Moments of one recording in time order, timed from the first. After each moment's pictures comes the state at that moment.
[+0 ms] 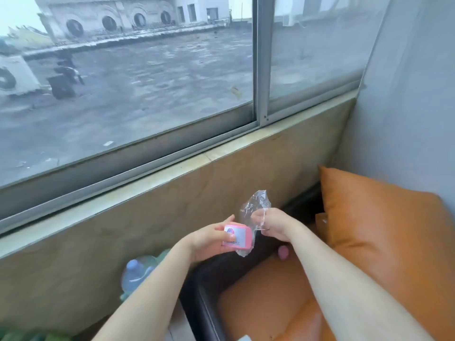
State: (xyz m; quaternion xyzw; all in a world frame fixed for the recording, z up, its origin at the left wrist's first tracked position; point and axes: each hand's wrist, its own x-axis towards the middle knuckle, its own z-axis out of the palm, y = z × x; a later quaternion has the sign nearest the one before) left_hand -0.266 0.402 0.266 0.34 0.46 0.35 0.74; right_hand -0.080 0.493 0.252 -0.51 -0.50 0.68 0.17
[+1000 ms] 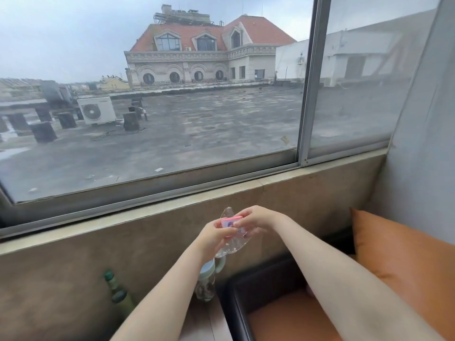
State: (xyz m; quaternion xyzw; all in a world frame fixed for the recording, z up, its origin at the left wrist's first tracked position) left_hand -0.304 0.245 0.368 0.34 0.53 0.57 0.52; right_hand -0.183 0.362 0.393 -0.32 -0.72 0.61 0.05
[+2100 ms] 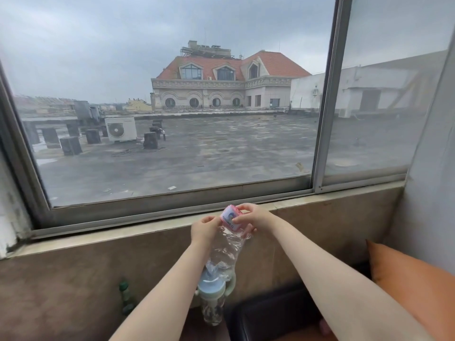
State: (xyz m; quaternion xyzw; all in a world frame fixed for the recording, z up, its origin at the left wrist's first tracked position) left_hand -0.335 0.238 0.412 0.18 0.64 0.68 0.30; right_hand -0.218 0.338 0.444 -0.29 -0.76 0.56 0.14
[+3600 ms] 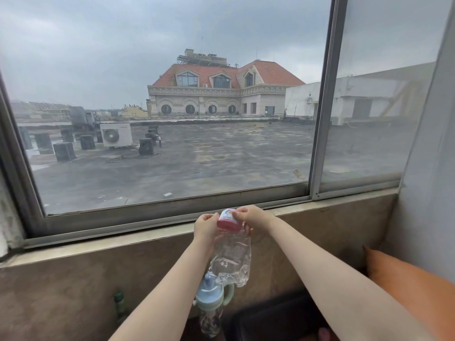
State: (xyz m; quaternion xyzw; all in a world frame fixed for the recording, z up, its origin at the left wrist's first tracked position) left_hand -0.335 0.249 0.437 0.16 0.58 0.72 0.35; right_hand -0.228 0.334 0.470 -0.29 -0.85 0.41 0.14
